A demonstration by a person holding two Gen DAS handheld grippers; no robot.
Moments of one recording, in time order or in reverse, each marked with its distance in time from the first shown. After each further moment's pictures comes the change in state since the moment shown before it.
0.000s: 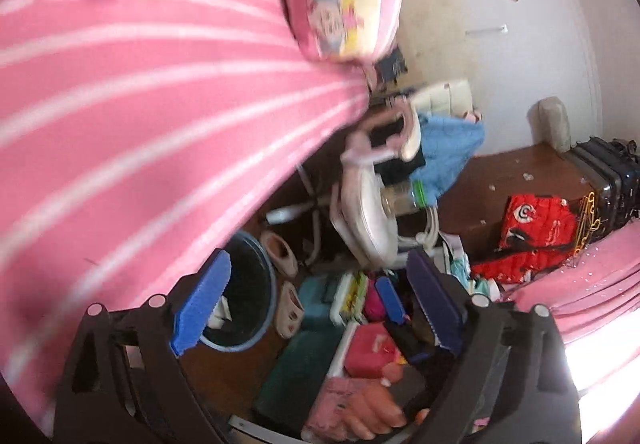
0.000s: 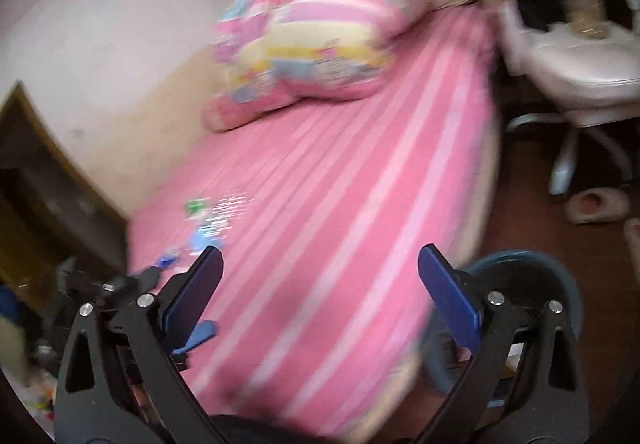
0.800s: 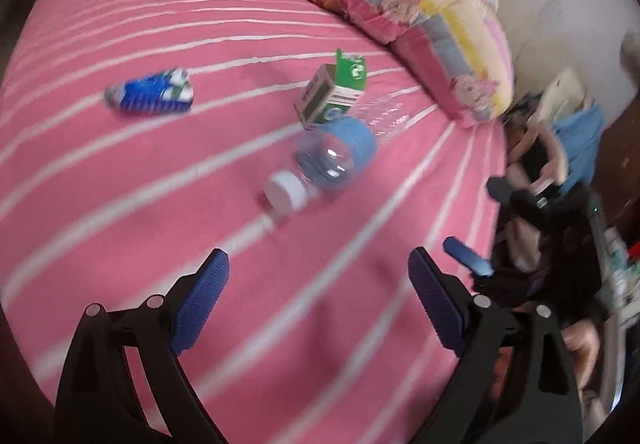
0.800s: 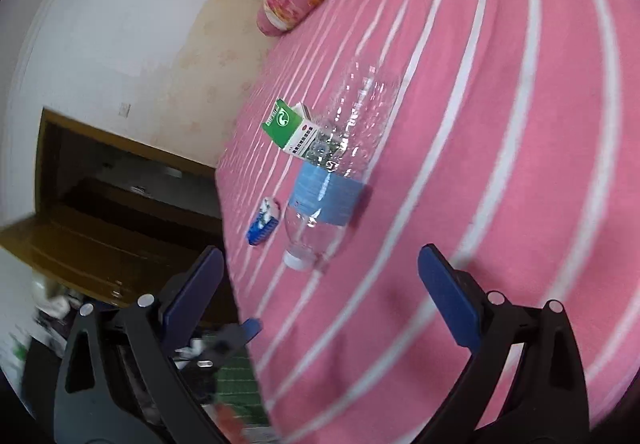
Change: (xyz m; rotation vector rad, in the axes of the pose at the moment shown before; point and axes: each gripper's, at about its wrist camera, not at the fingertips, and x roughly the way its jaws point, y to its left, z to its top) left arm -0.089 0.112 0.140 0.314 -0.143 0.582; right arm 0.266 0.117 -0.012 0.254 0.418 0.337
